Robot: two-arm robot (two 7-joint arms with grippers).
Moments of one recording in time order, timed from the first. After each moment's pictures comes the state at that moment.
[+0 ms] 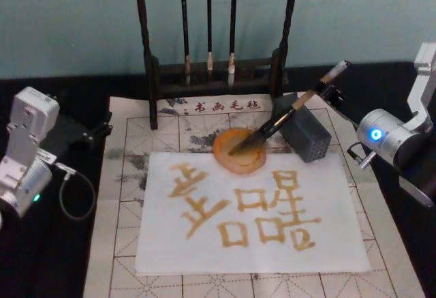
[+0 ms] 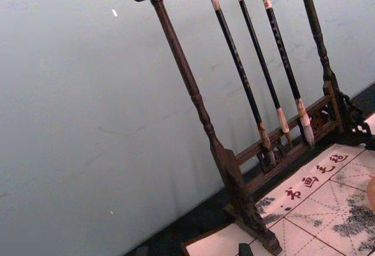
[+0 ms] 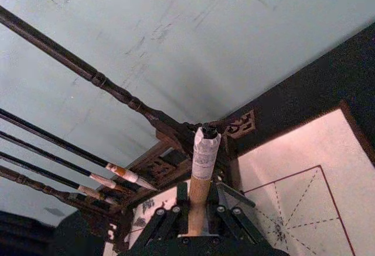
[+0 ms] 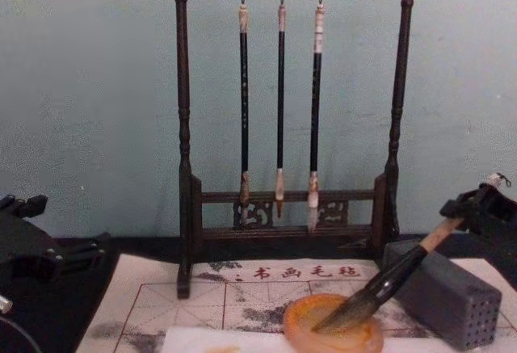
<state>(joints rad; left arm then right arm) -0.20 0.60 0.45 -1.41 -0.25 -0.12 0.03 0.36 0.29 -0.22 -1.25 1.14 0.35 0.04</state>
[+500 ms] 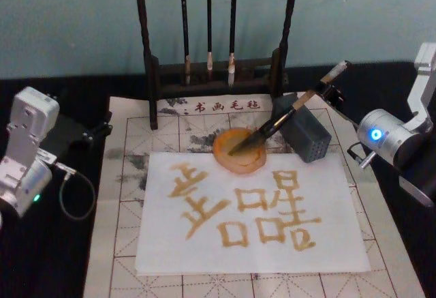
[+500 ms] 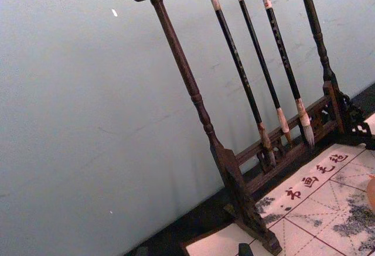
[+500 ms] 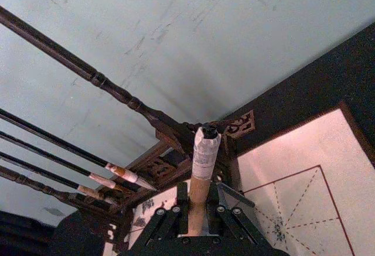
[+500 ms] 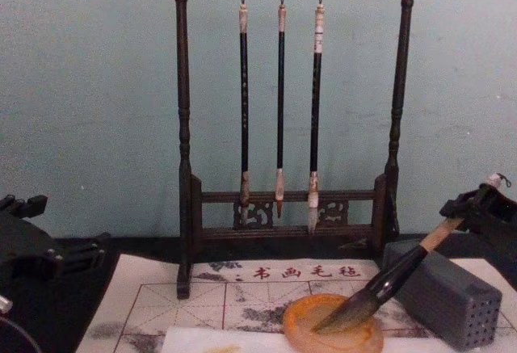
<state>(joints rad) -0.20 0.60 0.45 -1.41 -0.25 -0.12 0.03 0.36 0.29 -0.22 -1.25 1.14 0.35 0.04</state>
